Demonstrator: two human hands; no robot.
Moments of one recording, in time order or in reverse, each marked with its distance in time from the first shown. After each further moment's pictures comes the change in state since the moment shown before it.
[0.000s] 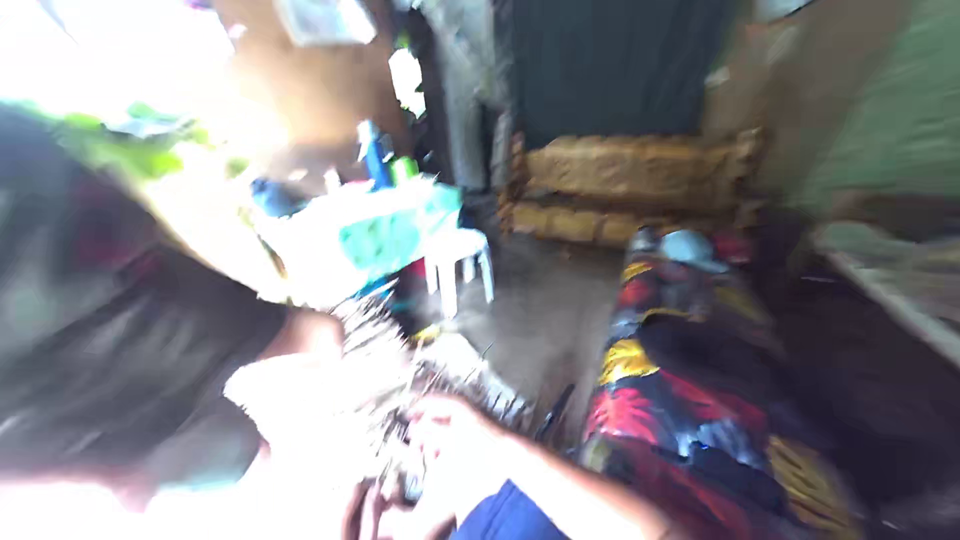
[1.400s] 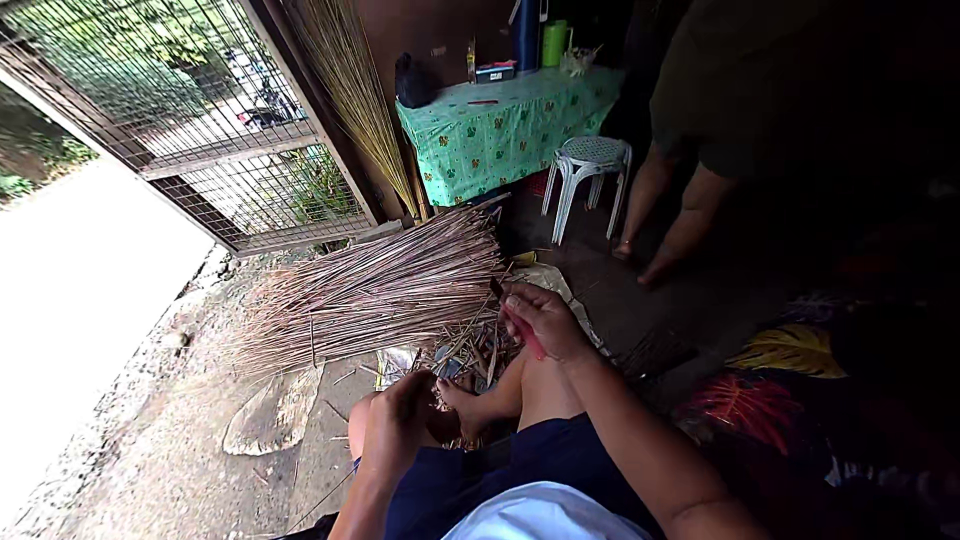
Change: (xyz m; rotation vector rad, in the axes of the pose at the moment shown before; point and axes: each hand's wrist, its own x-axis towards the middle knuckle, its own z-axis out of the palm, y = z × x) left_hand -0.008 -0.013 -0.037 0.181 -0.017 -0.037; right_hand 0.043 0.017 -0.022 0.182 0.051 -0.017
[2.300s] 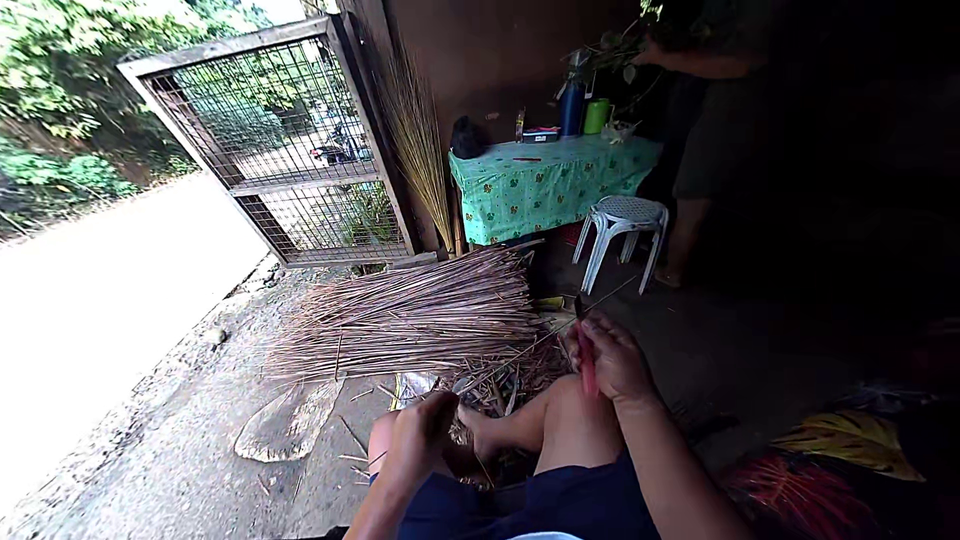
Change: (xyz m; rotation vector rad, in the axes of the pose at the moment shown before) left_hand 0.001 -0.011 -0.007 0.157 0.009 0.006; right_hand -0.003 -0.020 -0.021 0.120 0.186 -0.157
